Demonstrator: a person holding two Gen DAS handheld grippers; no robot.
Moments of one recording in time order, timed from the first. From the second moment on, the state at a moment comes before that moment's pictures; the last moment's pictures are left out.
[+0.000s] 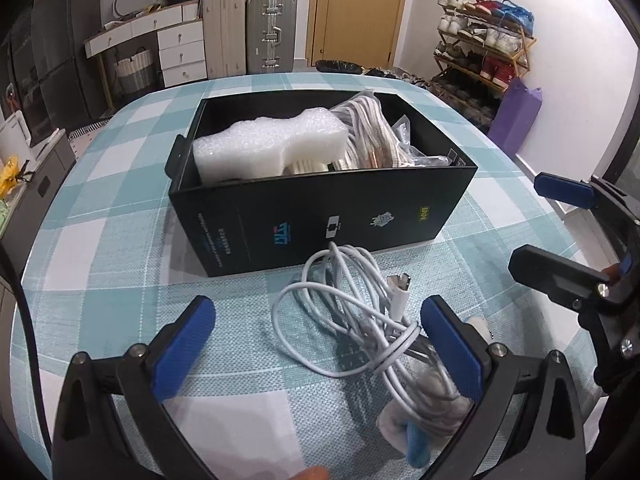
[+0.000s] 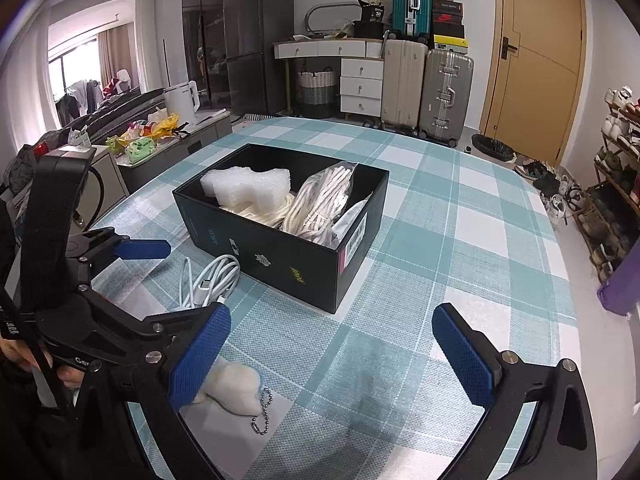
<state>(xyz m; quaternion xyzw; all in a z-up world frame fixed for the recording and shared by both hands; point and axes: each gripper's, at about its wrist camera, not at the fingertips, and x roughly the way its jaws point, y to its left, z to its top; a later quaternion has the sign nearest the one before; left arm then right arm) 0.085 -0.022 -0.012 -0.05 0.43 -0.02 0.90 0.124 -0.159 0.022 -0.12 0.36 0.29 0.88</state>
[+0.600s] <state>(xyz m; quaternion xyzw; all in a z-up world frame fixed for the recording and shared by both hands) 0.070 0.015 -0.011 -0.08 0.43 -0.01 0.90 0.115 -0.139 0.005 -0.14 0.38 0.34 0.85</state>
